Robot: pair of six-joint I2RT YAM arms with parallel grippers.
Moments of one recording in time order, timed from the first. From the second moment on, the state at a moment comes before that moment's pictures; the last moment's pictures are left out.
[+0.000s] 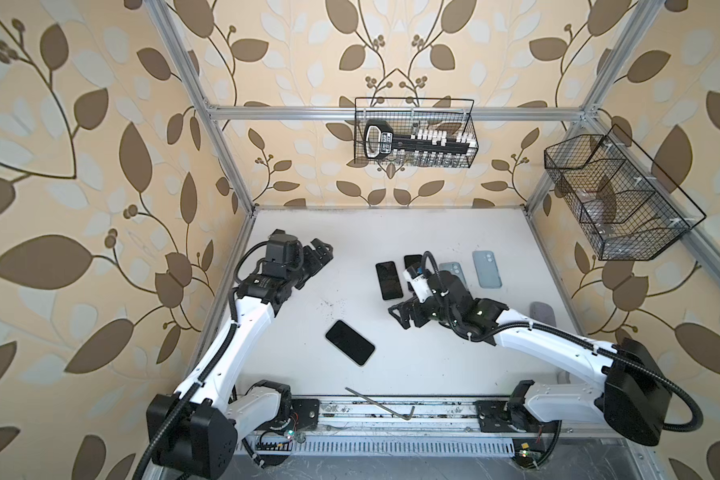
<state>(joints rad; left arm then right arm) -0.11 1.07 0.96 -0.56 0.16 -0.90 0.84 1.33 0.83 -0.20 -0.02 0.29</state>
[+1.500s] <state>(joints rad) 0.15 0.86 0.87 -0.89 0.35 -0.86 1.19 1.95 1.22 -0.38 0.15 0.33</state>
